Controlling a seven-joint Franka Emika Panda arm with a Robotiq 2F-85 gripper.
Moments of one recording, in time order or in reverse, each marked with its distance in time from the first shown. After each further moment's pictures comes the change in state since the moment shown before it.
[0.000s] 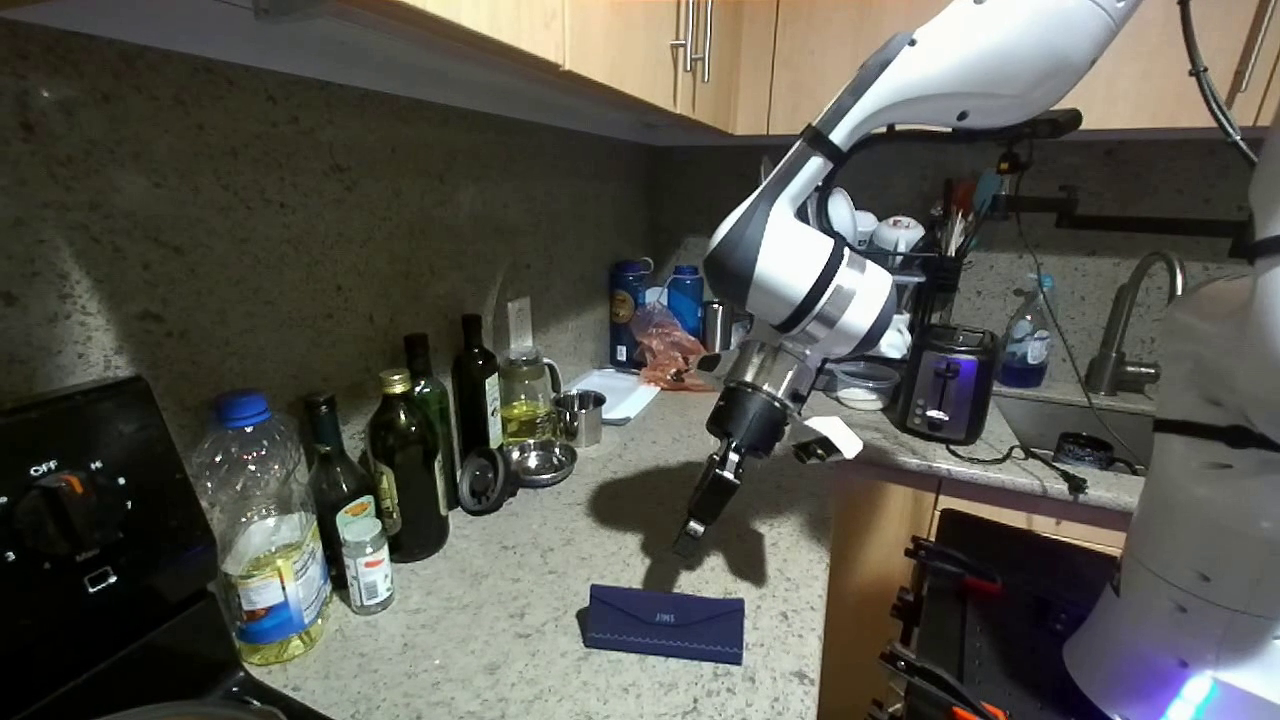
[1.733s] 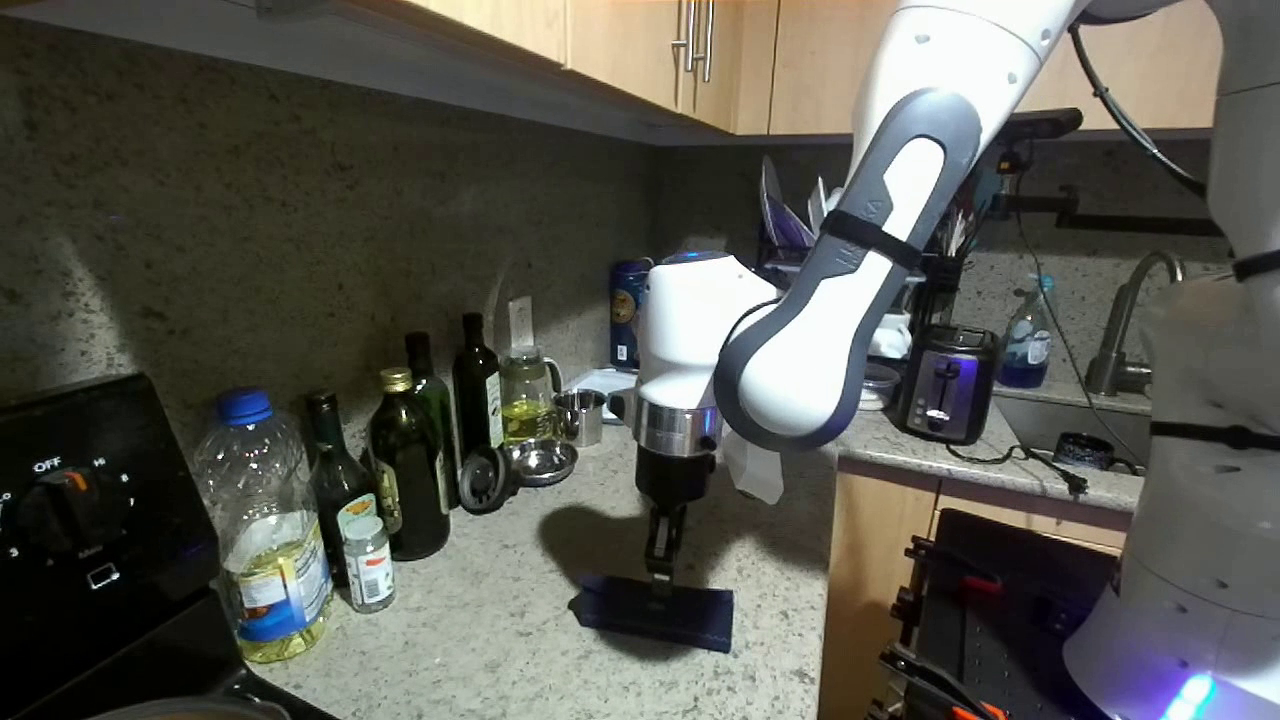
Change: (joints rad) arm 0.171 0.197 -0.003 0.135 -1.361 0.276 1.425
